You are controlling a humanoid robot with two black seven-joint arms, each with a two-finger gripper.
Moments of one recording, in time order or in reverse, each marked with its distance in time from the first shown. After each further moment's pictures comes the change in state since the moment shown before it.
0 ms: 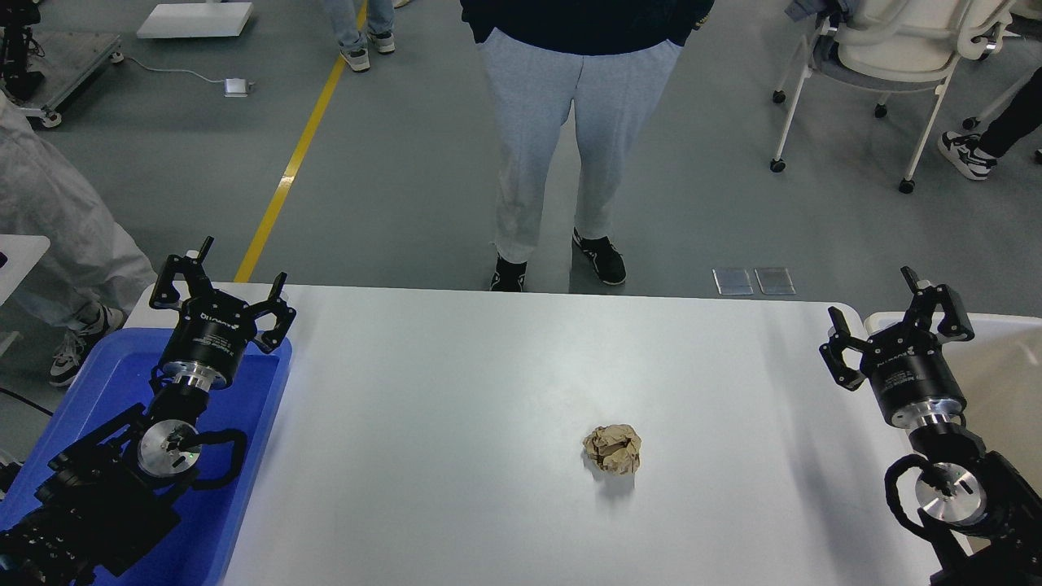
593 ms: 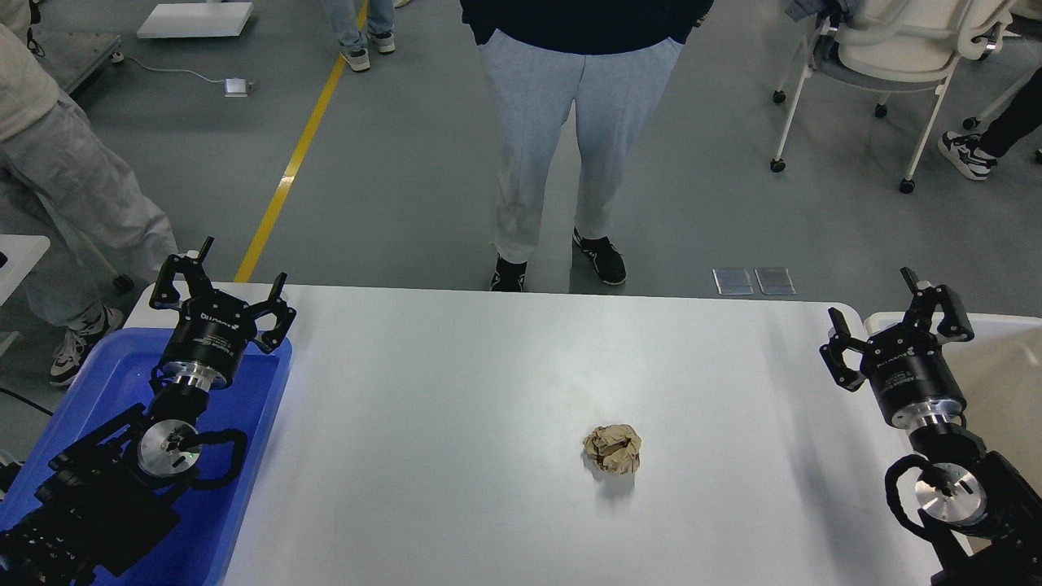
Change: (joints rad) left arm 0.000 0.000 0.000 0.000 0.000 0.000 0.000; right arm -0.001 -0.004 -0.003 0.000 0.000 -0.006 0.000
